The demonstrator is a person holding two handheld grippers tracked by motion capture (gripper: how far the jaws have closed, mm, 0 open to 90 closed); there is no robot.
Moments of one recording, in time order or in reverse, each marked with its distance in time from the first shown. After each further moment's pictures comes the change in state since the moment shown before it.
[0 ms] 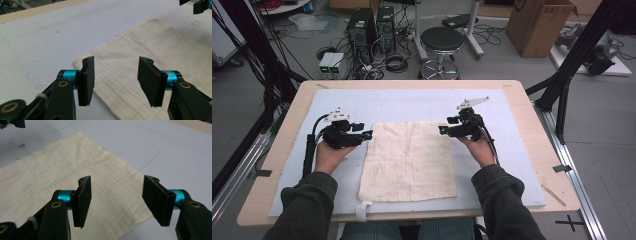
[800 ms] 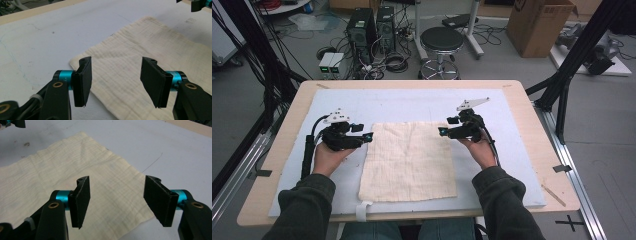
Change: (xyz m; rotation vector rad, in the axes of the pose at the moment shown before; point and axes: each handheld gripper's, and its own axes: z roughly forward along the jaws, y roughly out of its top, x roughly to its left) left arm -0.006 0.001 -0.003 0.005 -0.011 0.020; right arm 0.006 0.001 -0.004 -0.004 0.006 -0.025
